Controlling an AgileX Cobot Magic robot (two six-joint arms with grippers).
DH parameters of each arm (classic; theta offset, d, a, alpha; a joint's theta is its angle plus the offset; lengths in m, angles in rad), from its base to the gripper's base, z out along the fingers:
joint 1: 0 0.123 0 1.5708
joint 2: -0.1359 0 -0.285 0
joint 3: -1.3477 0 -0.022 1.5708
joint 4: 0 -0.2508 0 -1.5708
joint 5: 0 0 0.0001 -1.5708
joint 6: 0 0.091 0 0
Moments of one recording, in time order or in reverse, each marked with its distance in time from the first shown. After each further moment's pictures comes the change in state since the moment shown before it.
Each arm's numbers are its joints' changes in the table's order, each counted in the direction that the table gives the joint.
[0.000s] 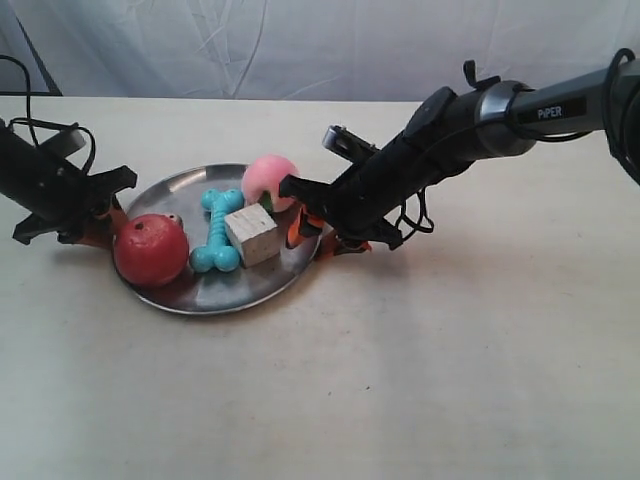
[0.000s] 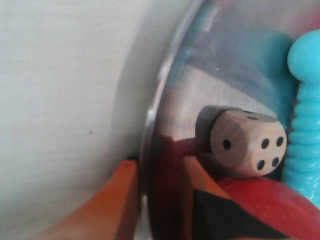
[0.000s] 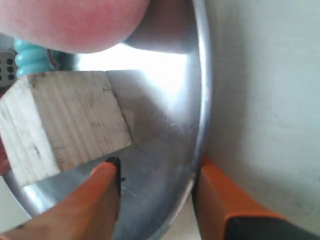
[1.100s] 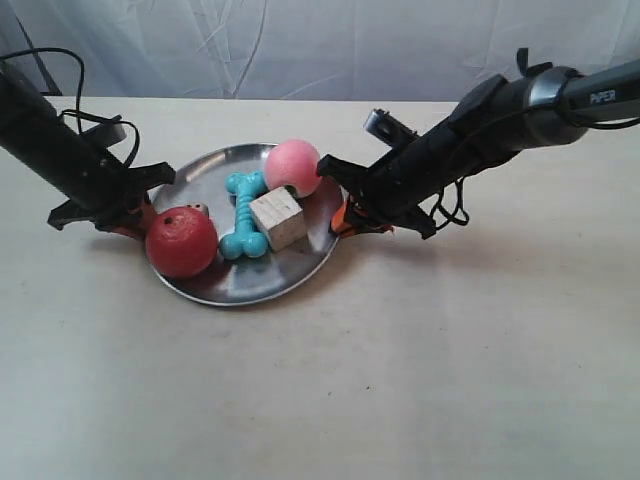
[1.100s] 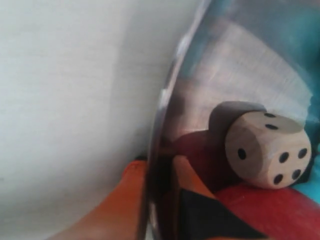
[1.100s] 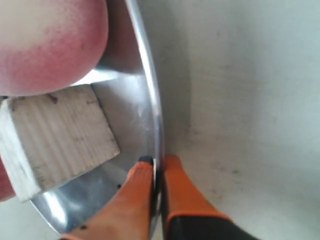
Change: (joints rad) left arm -0.123 -0.040 0.099 -0.068 -0.016 -0.114; right arm -0.086 0.061 -0.063 -0.075 0.016 -0.049
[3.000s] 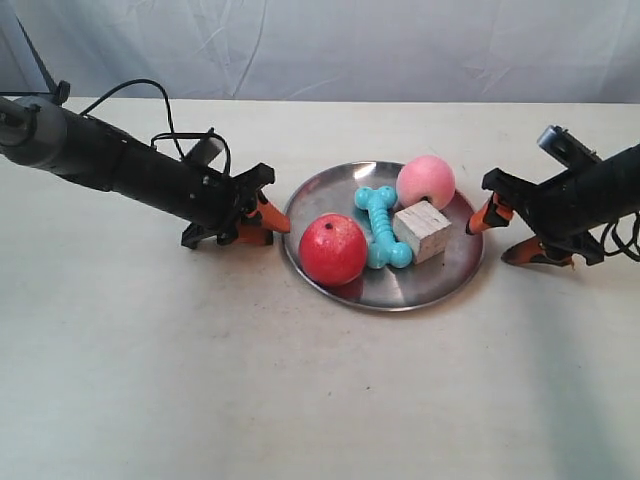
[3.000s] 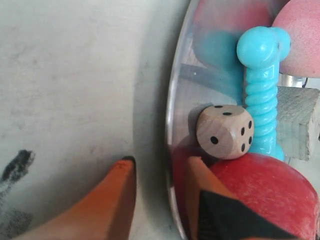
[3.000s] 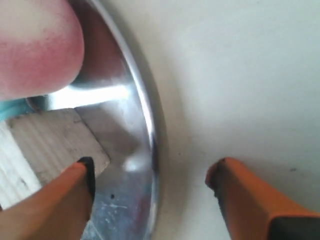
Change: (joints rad) left arm -0.209 -0.097 -0.065 0.669 0.065 0.416; right arm -0.420 0.173 -0.355 -0.005 0.077 -0.245
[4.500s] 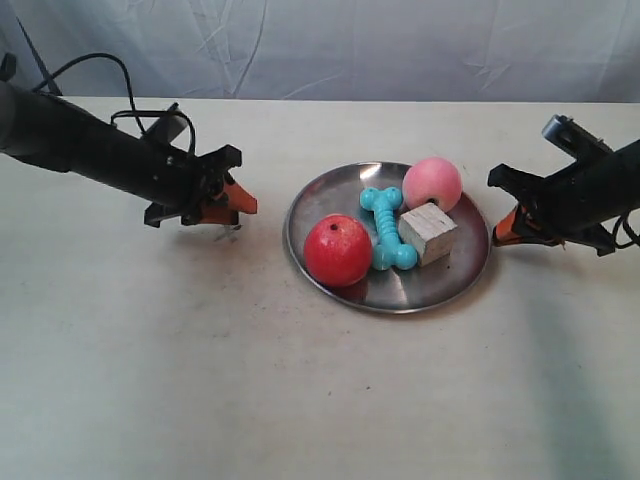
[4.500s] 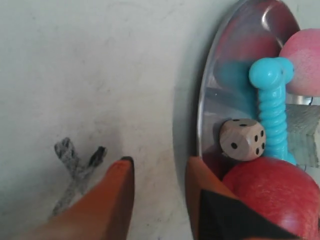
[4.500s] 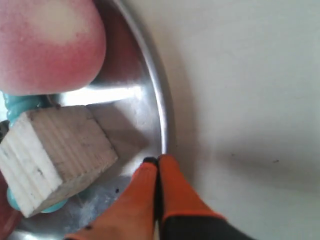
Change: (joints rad) left arm 0.075 0.089 -0.028 -0.067 0.018 0.016; right arm -0.022 0.062 -0.012 0.043 -0.002 -0.020
